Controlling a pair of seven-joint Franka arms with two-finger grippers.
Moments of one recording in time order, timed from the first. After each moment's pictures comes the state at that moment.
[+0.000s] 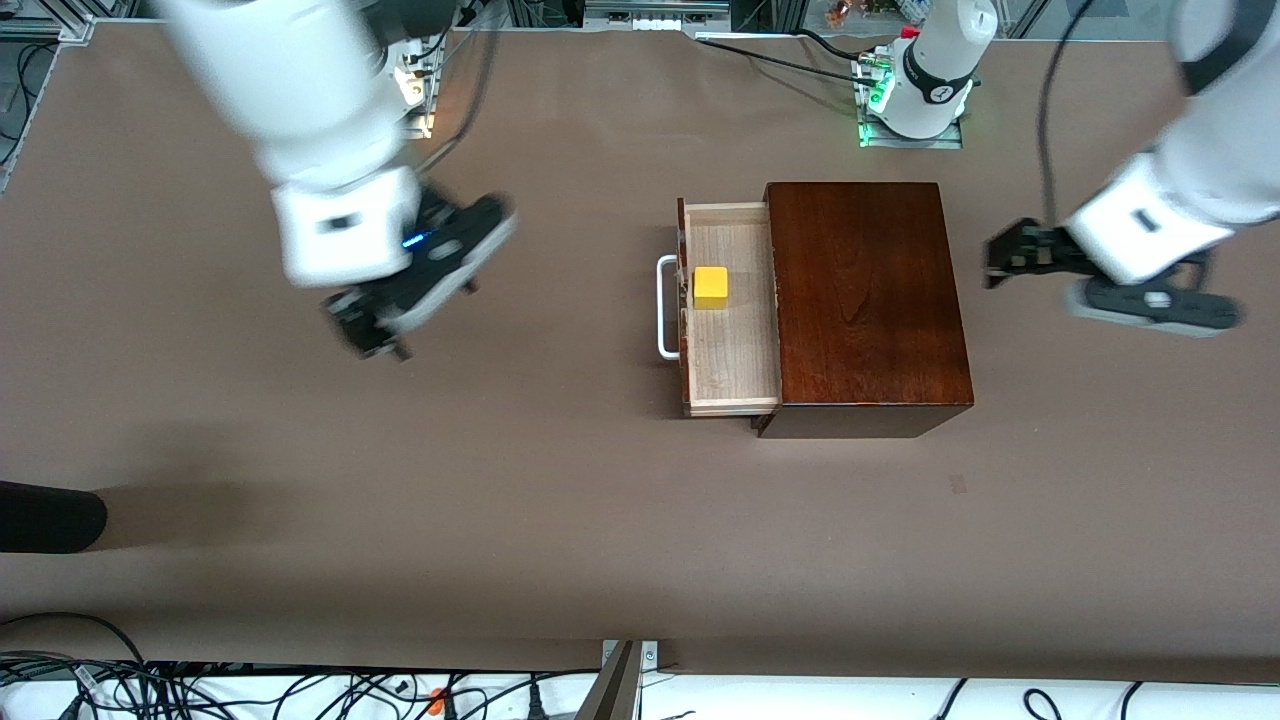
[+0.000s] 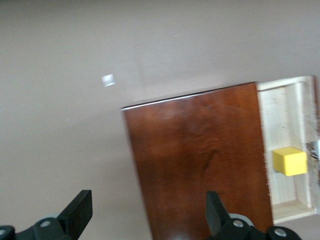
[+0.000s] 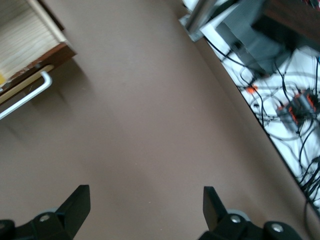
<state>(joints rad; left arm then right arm) -0.14 0.18 -0.08 -1.42 -0.02 1.56 -0.02 0.48 0.50 -0.04 -0.91 -0.03 1.59 -0.47</state>
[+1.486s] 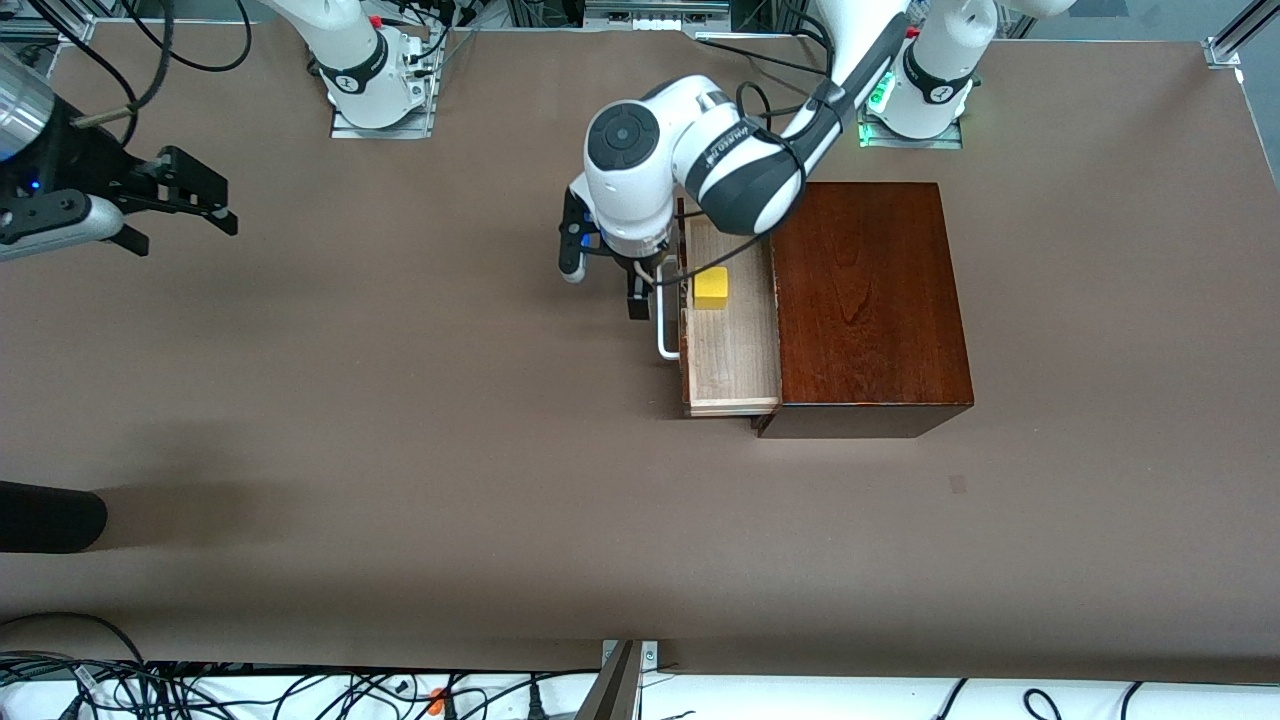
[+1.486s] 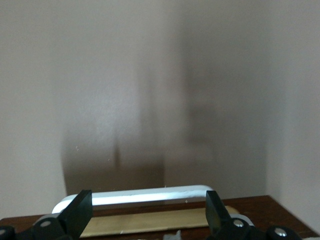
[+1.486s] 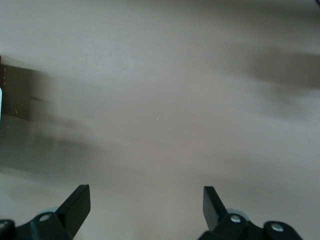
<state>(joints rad) -0.65 0.60 -0.21 -1.42 0.13 1.94 0.71 0.25 0.05 -0.14 -1.47 0.09 1.53 -0.07</state>
